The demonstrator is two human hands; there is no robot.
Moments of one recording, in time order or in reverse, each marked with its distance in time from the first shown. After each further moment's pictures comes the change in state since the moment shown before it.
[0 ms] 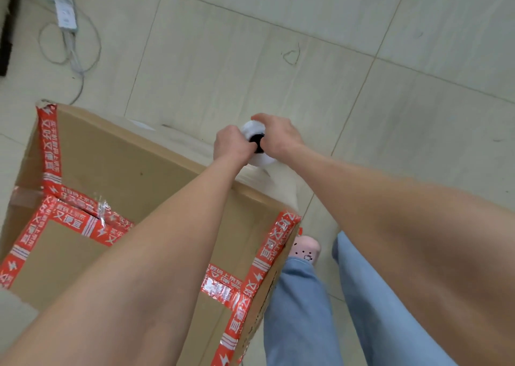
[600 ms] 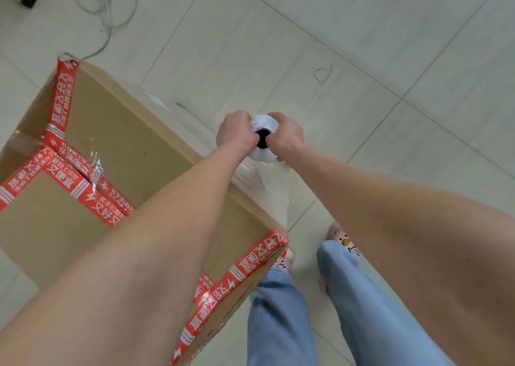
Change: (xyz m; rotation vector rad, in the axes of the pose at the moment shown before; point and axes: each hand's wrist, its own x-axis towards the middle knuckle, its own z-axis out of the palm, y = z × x) left_hand 0.022 0.014 -0.022 0.044 0.121 0.000; right_hand 0.037 -0.018 -0.005 0.163 -0.092 0.105
